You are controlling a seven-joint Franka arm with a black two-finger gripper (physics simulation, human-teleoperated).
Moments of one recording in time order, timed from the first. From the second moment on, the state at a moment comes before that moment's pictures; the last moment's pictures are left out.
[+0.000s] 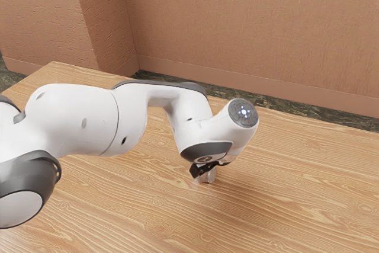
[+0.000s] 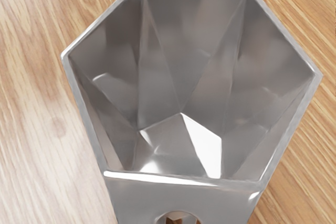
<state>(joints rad) -0.89 0.51 0.45 -1.79 0.38 2.24 -1.82</state>
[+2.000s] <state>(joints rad) -0.91 0.51 0.46 -1.78 0.42 2.19 -1.84</state>
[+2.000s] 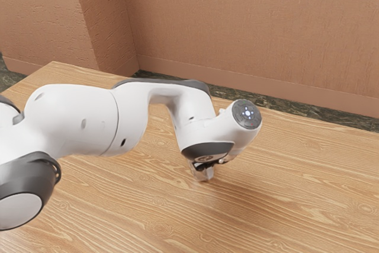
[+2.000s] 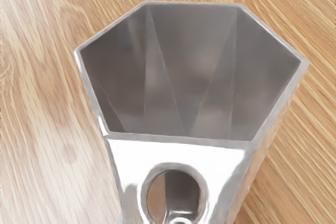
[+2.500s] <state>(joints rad) -0.93 0.51 0.48 -1.76 0.58 2.04 -1.92</state>
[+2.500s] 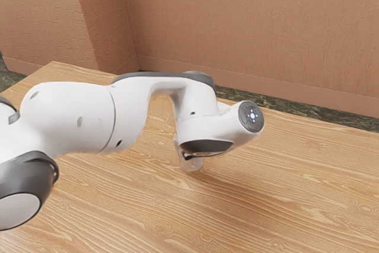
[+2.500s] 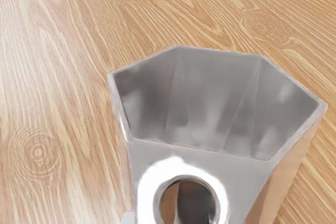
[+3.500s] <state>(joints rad) -0.90 0.51 0.55 -1.76 0.56 1.69 -2.10</state>
